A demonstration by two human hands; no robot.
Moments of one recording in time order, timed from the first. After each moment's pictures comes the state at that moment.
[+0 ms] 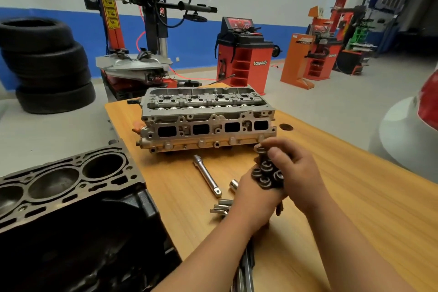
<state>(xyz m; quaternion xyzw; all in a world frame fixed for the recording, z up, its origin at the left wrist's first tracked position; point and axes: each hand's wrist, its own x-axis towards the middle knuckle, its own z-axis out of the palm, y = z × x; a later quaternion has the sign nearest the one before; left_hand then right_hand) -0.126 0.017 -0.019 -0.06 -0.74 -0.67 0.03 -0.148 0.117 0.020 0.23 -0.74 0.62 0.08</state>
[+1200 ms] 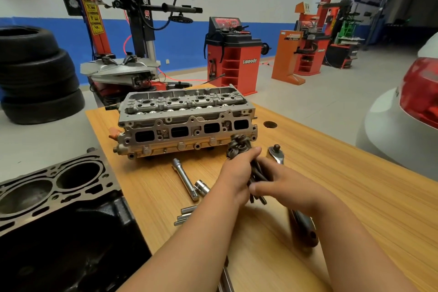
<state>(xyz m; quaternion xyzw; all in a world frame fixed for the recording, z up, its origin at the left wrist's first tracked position) -0.163 0.035 0.006 0.14 -0.48 -0.85 -0.13 -0.160 0.165 0.011 0.20 -0.83 0.48 -0.18</state>
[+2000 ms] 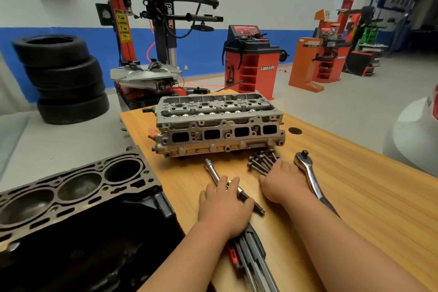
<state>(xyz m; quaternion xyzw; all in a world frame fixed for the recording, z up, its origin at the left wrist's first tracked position) -0.122 -0.048 -0.053 0.05 -0.98 -0.18 -0.03 -0.218 0.087 -0.043 -0.04 -0.99 0.08 -0.05</state>
